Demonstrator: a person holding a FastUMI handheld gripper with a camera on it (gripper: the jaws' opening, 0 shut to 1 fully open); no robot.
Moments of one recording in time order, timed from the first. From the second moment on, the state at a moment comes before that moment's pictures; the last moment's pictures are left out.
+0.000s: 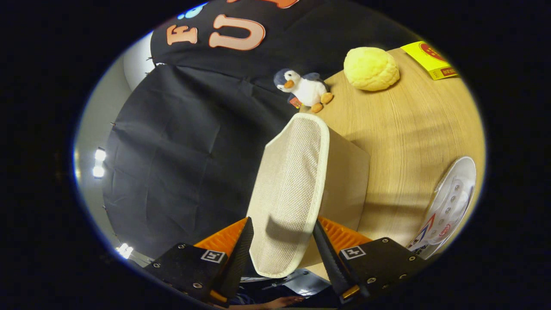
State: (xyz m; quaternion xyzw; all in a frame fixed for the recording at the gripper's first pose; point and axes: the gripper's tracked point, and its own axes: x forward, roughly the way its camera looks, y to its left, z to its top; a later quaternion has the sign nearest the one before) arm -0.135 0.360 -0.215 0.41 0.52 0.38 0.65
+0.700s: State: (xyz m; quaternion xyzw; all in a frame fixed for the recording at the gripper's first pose) arm -0.130 0.431 -0.095 0.41 0.45 0.42 0.68
